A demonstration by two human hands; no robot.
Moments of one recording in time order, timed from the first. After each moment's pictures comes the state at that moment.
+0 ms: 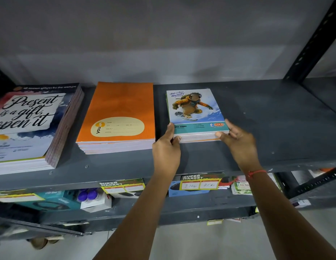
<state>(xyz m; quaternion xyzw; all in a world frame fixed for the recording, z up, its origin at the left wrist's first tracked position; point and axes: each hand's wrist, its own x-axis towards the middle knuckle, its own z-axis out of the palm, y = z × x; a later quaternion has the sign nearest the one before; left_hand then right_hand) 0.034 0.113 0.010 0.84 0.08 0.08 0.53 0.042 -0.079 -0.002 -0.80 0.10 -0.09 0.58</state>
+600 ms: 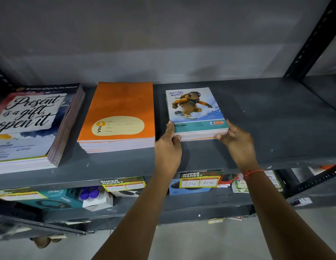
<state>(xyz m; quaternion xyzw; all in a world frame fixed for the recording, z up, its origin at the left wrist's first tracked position) 0.028 0.112 0.017 0.86 0.04 0.07 0.50 0.031 -0.070 0.011 -0.82 0.08 -0.09 0.56</state>
